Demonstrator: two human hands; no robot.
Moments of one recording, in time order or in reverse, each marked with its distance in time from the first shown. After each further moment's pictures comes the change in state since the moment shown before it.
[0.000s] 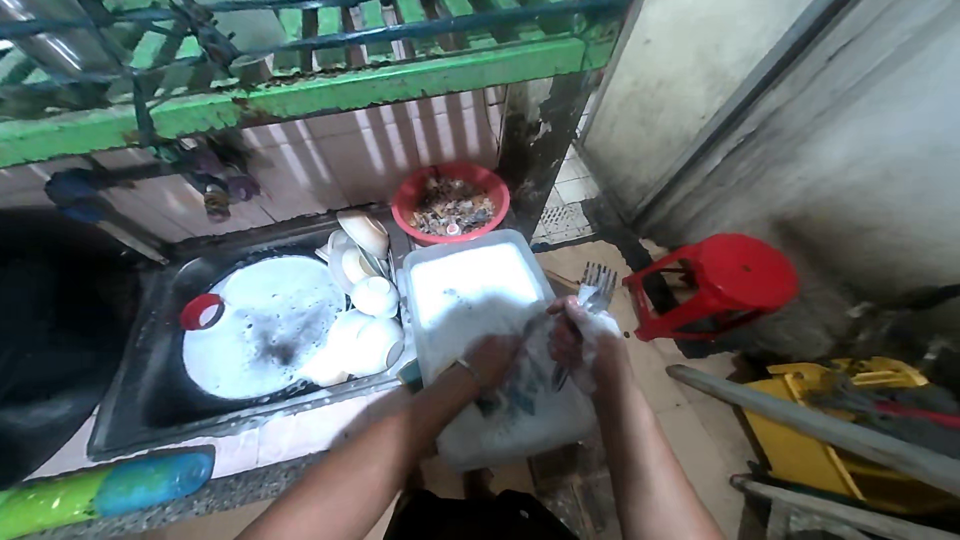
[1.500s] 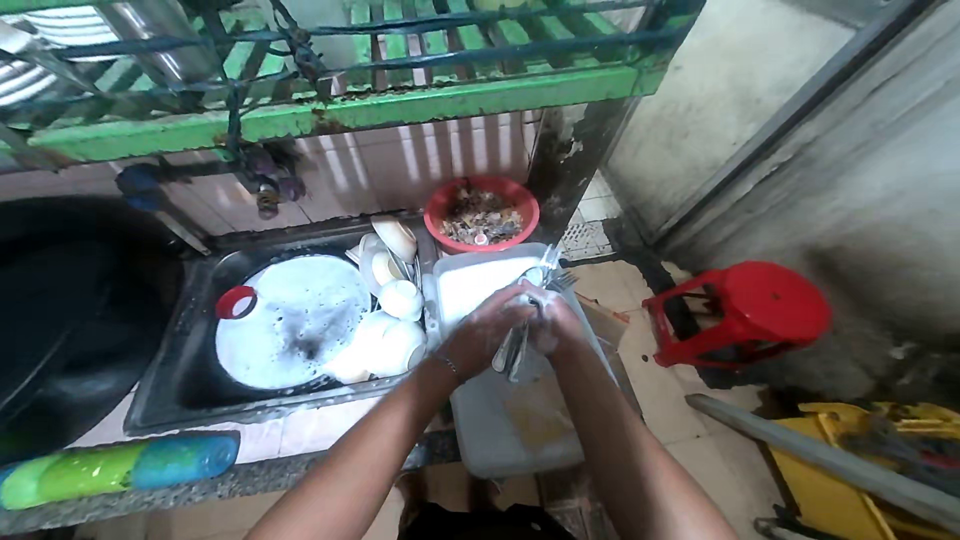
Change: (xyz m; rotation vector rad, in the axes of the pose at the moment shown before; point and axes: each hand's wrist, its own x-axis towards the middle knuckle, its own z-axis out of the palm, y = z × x) left_hand -0.027 -0.042 -0.046 -0.054 0.602 0.531; right_hand 0.080 0.026 0.070 0.213 0.081 0.270
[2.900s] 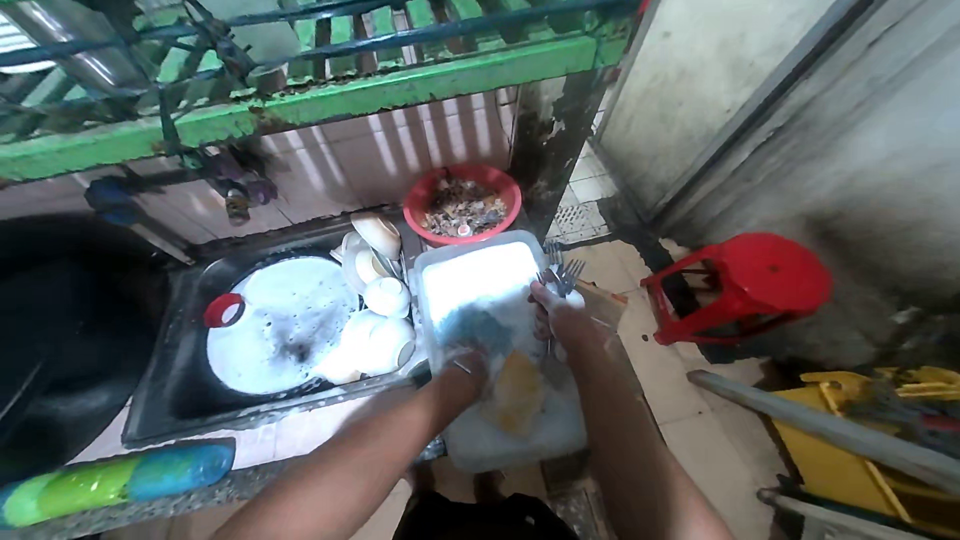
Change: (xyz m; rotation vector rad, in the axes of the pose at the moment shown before) left_hand -0.004 0.034 0.041 0.532 -0.962 -0.839; right_hand -0.019 -0.010 -0.047 -0.440 0.154 -0.109
